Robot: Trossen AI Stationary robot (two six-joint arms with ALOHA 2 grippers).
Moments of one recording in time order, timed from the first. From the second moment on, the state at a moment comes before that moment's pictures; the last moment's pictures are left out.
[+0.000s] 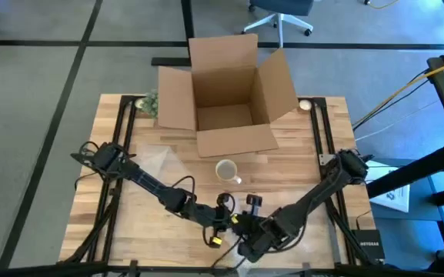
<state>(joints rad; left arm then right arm) -0.46 1.99 1.21 0.33 -0.26 -0.17 0.68 1.96 1.64 -0.87 0.44 0.73</state>
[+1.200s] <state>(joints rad) -0.46 1.99 1.21 0.36 -0.26 -0.16 0.65 1.97 1.64 -0.87 0.21 0.73</state>
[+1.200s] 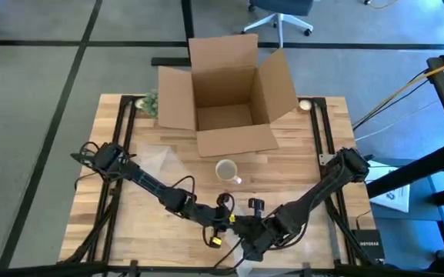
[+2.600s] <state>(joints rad) -0.49 1.99 1.21 0.35 -0.34 -0.28 0.62 2.01 1.52 -0.74 0.19 0.72</state>
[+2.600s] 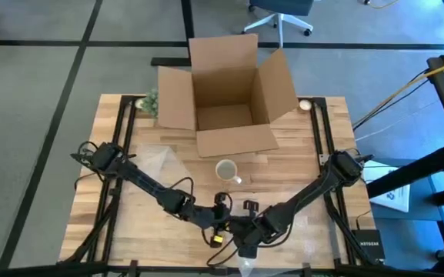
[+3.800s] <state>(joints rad) -0.49 2.02 1.21 0.39 -0.36 -0.22 0.64 1.97 1.55 -0.81 0.17 0.74</state>
